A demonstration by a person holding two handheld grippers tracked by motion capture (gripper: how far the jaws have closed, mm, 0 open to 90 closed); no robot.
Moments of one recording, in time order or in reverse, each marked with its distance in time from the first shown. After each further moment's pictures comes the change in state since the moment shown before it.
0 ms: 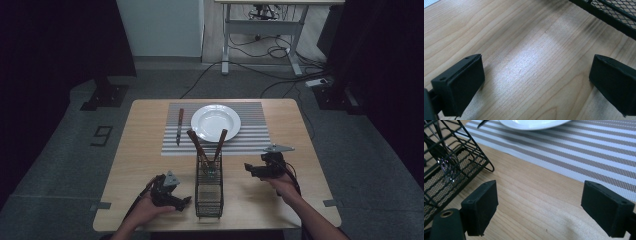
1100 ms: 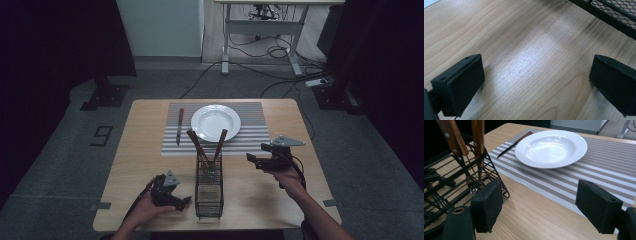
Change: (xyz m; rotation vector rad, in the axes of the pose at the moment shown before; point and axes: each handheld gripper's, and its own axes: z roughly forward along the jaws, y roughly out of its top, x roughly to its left) left arm 0.000 0.000 0.000 0.001 -0.001 0.001; right arm 0.008 0.032 -0.034 -0.164 0.066 -0.070
